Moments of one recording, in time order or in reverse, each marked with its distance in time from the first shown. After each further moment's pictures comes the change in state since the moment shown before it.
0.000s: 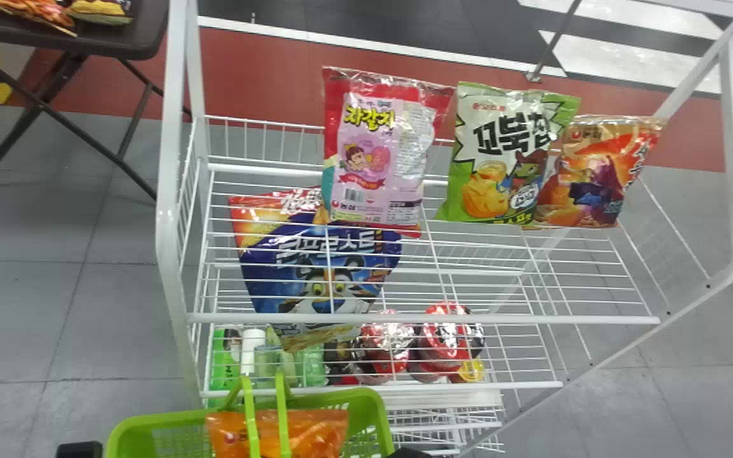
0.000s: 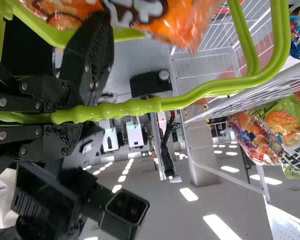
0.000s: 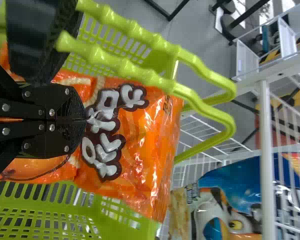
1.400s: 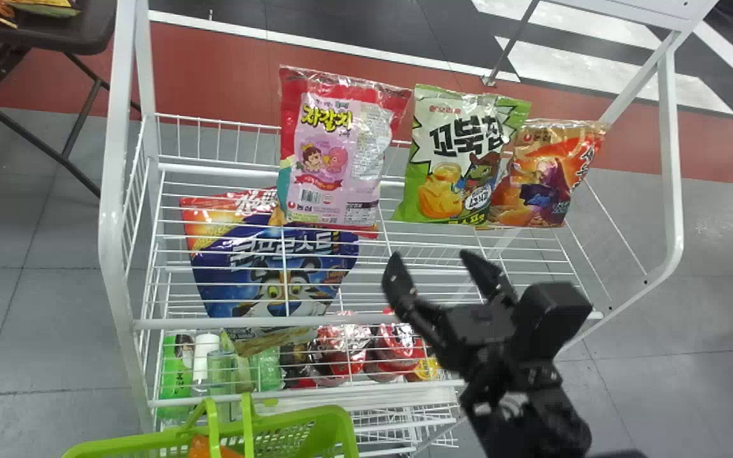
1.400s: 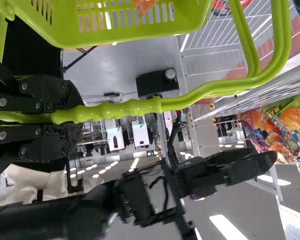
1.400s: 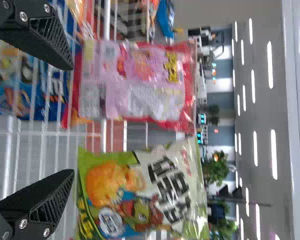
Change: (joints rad) left arm 0.039 0.002 -0.032 -0.035 -0.027 -0.002 -0.003; right arm -0.263 0.146 -0.415 0.152 -0.014 -0.661 -0.061
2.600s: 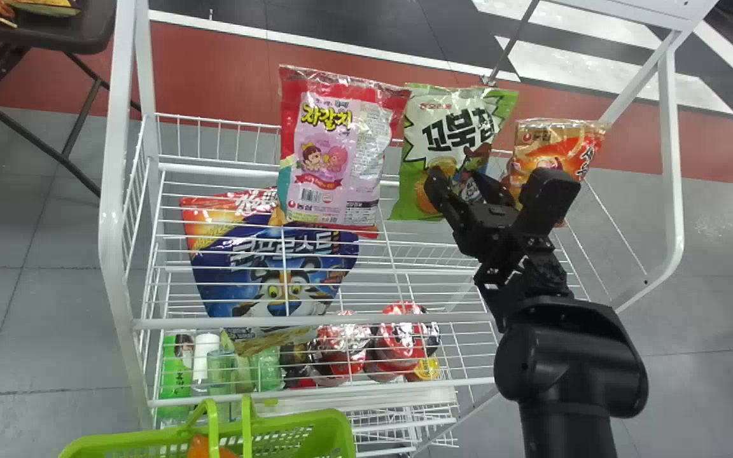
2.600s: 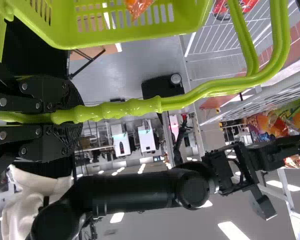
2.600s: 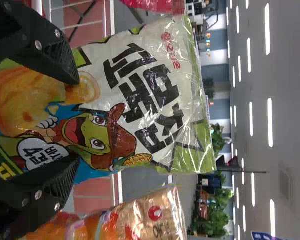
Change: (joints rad) left arm -0.018 0.023 -0.006 -0.006 -0.005 0.014 0.020; right arm -0.512 0.002 -0.163 0.436 0.034 0.104 0.162
